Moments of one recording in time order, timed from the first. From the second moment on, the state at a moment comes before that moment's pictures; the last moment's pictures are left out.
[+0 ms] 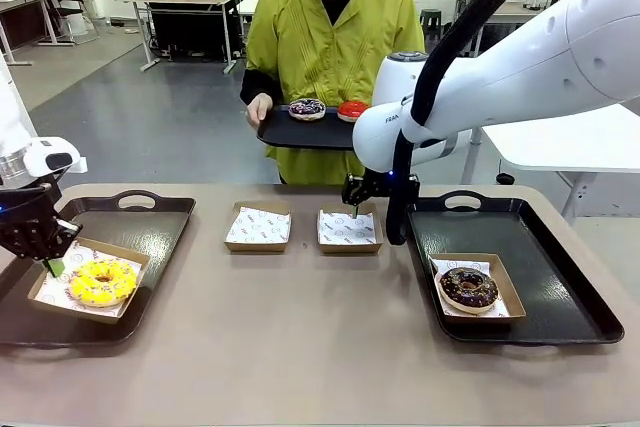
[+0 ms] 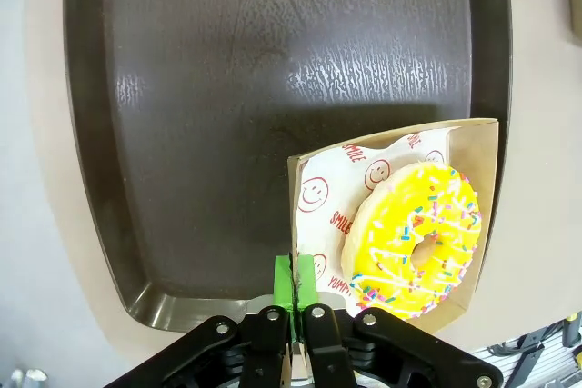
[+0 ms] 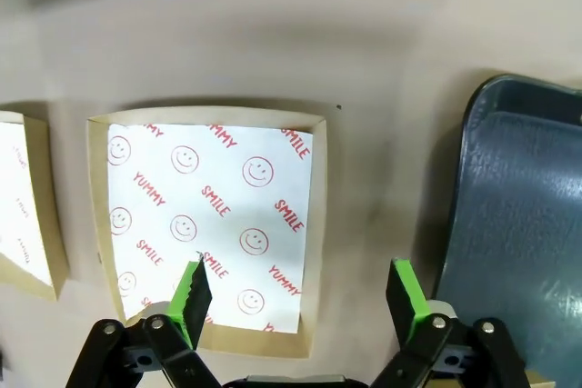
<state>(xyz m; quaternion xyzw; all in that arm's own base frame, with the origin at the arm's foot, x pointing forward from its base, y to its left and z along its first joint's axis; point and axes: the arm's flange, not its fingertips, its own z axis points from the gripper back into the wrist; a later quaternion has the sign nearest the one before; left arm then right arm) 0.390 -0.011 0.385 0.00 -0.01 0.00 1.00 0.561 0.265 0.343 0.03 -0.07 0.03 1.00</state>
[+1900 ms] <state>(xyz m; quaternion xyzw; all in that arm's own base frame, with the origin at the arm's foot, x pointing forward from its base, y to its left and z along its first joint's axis) 0.395 -0.029 0.372 -0.01 0.00 0.00 1.00 0.558 0.257 0.331 0.04 -0.07 0.01 1.00</state>
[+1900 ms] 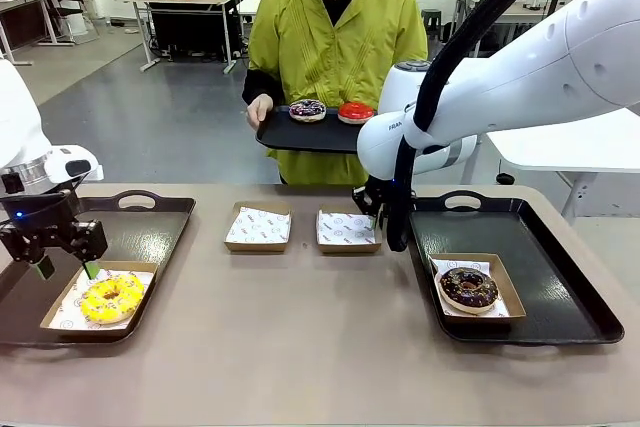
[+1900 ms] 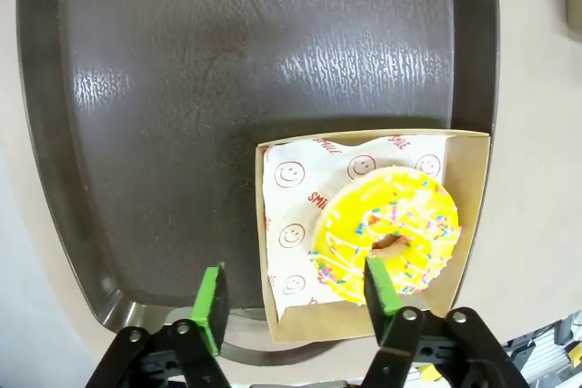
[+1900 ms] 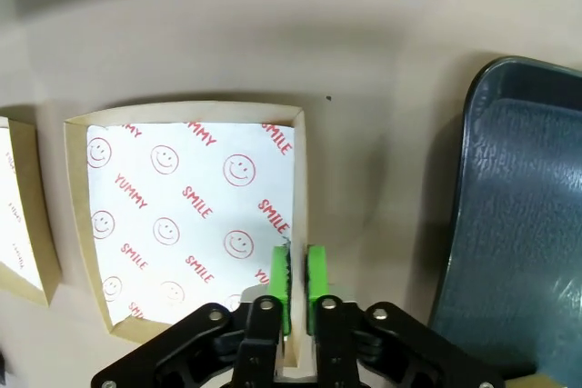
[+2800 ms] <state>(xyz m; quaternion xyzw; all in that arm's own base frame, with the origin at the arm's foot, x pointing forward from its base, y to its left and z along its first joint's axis) 0.367 0.005 0.429 -0.22 -0.02 -0.06 0.97 0.531 0.251 0.425 0.07 -0.12 0.03 0.99</state>
